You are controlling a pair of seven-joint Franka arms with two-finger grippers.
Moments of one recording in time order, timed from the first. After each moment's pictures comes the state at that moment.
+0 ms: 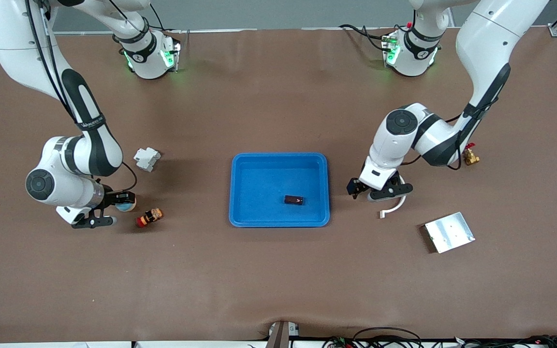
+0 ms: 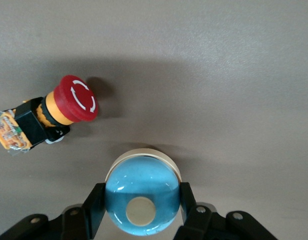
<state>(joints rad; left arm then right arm) 0.19 0.50 -0.64 -2.05 0.67 2.55 -1.21 0.01 0.53 -0.03 -1.91 0.05 2.30 -0.15</state>
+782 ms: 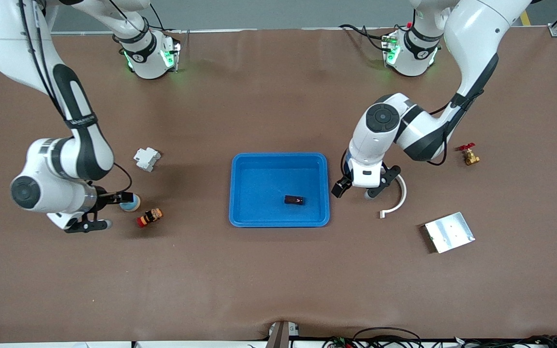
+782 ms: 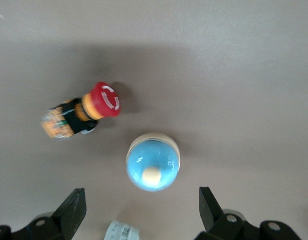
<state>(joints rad) 0.11 0.51 -0.70 -1.90 0.50 2.37 -1.68 0.01 0.52 -0.02 -1.67 0.06 1.96 -0.10</state>
